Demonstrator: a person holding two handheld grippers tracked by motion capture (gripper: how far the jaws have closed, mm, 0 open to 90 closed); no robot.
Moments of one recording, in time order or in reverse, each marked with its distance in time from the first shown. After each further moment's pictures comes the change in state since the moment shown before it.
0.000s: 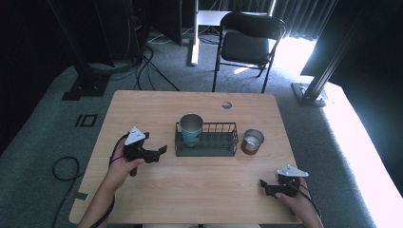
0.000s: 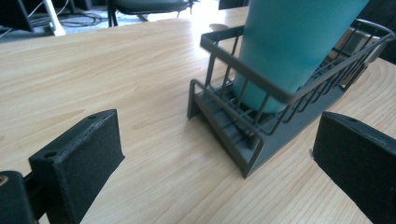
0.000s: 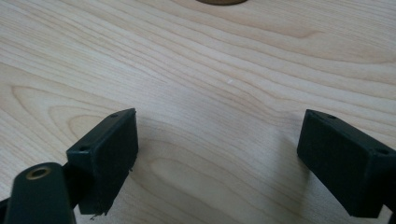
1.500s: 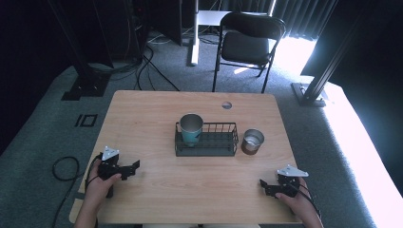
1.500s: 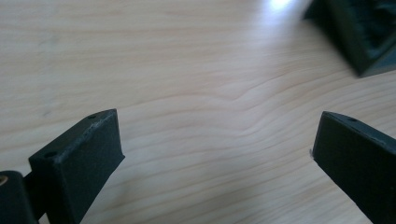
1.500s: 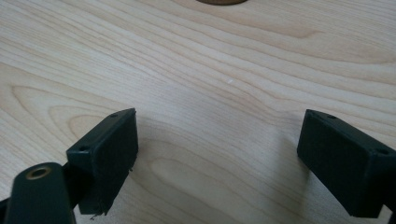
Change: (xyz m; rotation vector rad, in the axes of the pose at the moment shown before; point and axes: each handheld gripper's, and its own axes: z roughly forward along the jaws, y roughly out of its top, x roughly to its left) left arm 0.038 -0.078 -0.050 0.178 0.284 -0.203; right arm 0.000 0.000 0.000 0.000 0.000 -0.002
